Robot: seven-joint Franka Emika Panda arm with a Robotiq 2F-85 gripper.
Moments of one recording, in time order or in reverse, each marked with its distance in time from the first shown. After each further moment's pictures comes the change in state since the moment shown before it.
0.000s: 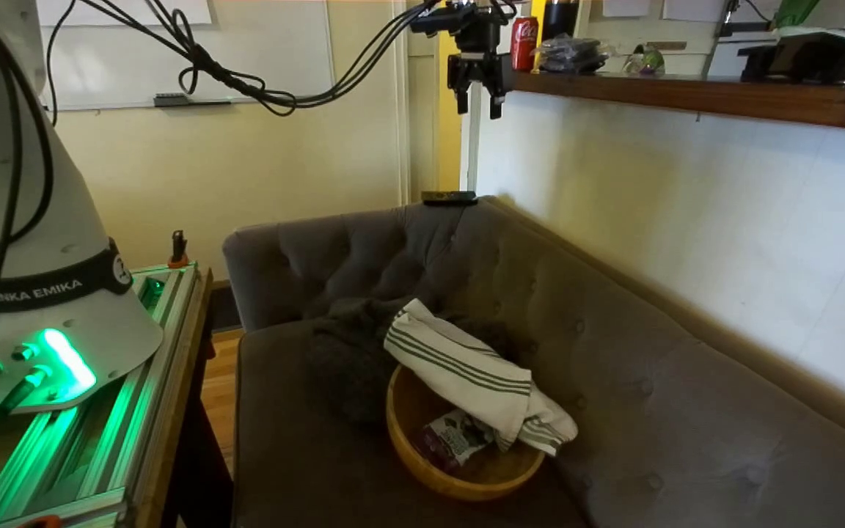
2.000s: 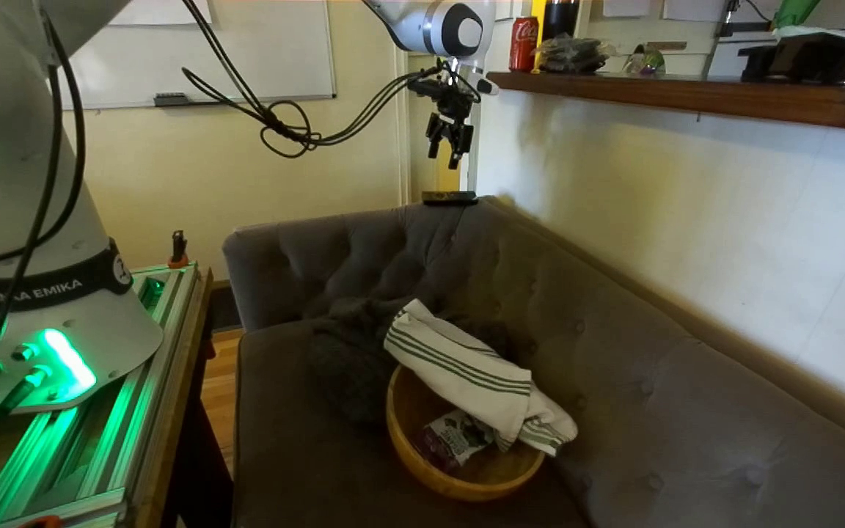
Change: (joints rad) arm 0.169 0.623 0.067 0.713 0.060 -0.334 0.240
